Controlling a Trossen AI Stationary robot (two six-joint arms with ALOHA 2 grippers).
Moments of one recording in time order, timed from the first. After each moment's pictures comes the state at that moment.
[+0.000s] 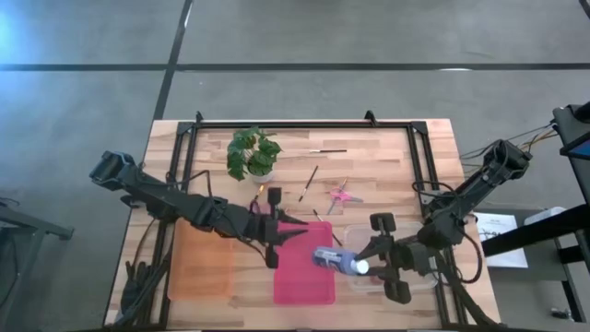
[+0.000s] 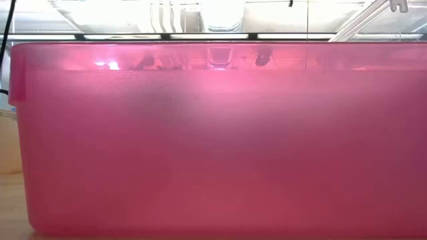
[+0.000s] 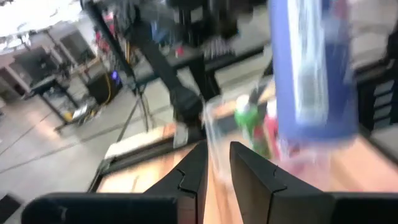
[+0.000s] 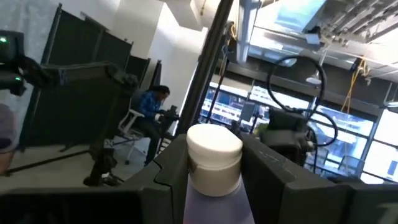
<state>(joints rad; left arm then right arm) -0.40 1.48 1.11 0.17 -0.40 0.32 0.73 1.26 0.81 0.81 0.40 -0.43</state>
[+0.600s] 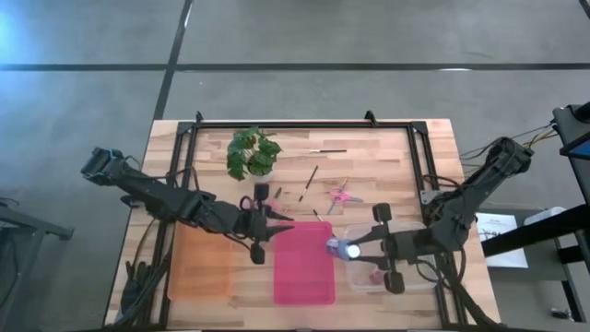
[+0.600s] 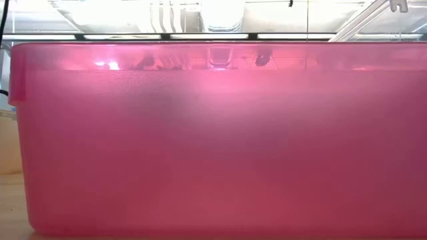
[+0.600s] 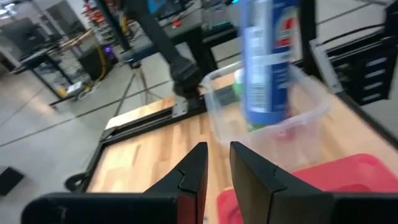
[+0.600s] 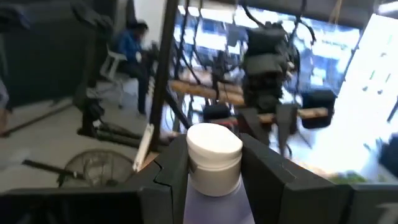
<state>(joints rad) -0.41 1.37 1.11 -0.05 -0.43 0.25 0.74 1.19 0.97 0.23 0.61 -0.13</state>
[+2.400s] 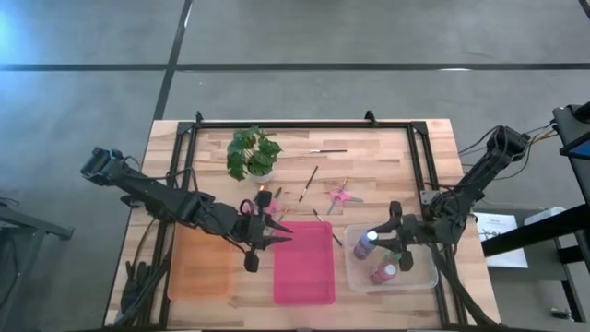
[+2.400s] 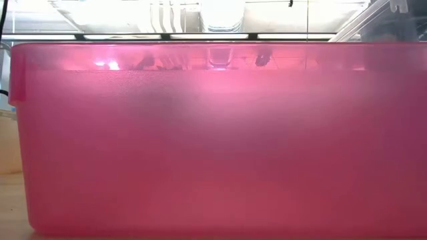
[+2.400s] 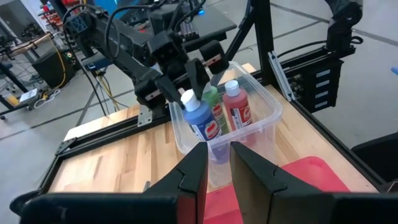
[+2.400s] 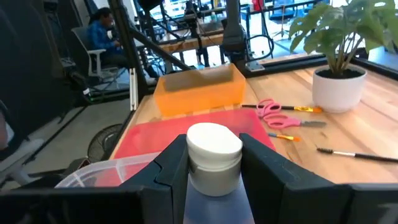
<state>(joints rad) -0.42 1.36 1.10 -0.05 -0.29 0.21 0.86 0.85 0.24 0.46 0.82 0.36</state>
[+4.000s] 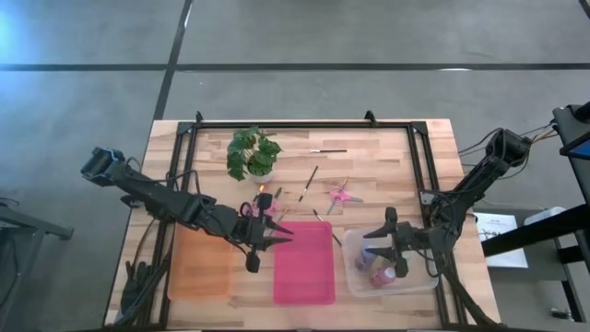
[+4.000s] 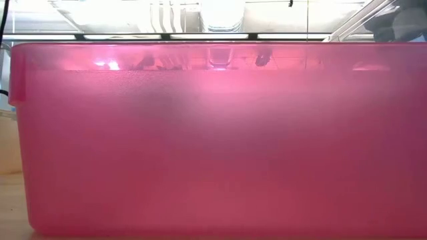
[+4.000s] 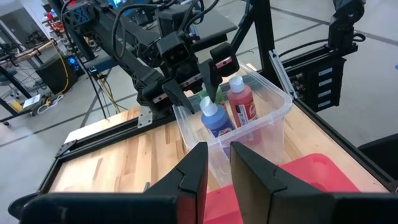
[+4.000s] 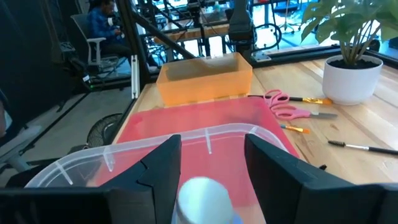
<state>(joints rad) -0.42 1.36 1.03 0.05 -0.29 0.23 0.86 1.01 0.27 0.53 0.80 0.37</state>
